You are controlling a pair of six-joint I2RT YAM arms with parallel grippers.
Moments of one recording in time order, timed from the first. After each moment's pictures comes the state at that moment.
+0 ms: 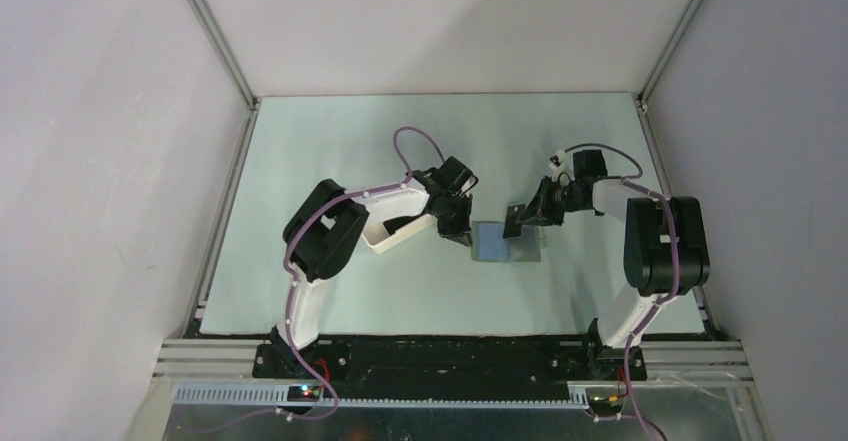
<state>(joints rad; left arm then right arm) -0.77 2.08 1.42 -0.47 0.28 -0.67 0.02 1.72 0.94 -0.35 -0.71 0.35</state>
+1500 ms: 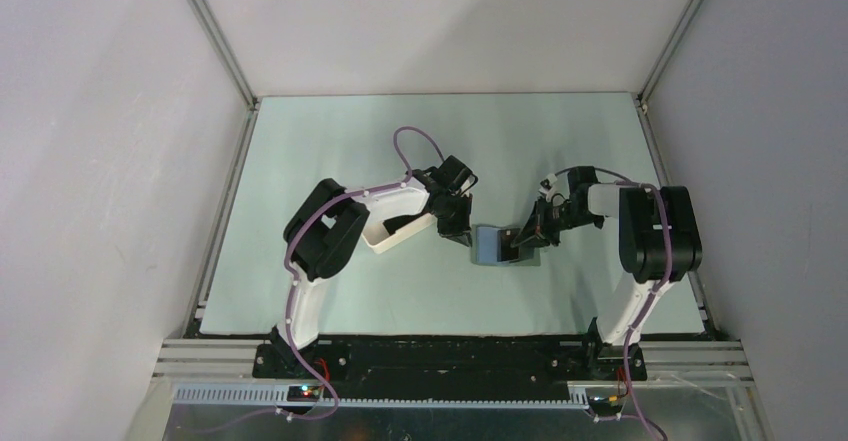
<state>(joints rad) -0.76 2.09 1.43 -0.48 0.29 -0.67 0.03 1.81 0.90 -0.47 -0.85 0.29</state>
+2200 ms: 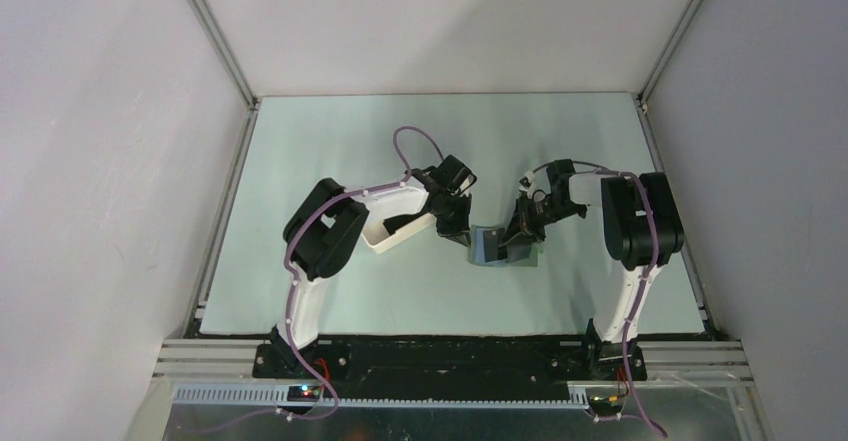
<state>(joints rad) -0.76 2.09 1.43 -0.48 0.30 -0.65 0.12 1.94 1.04 -0.56 -0.90 0.25</state>
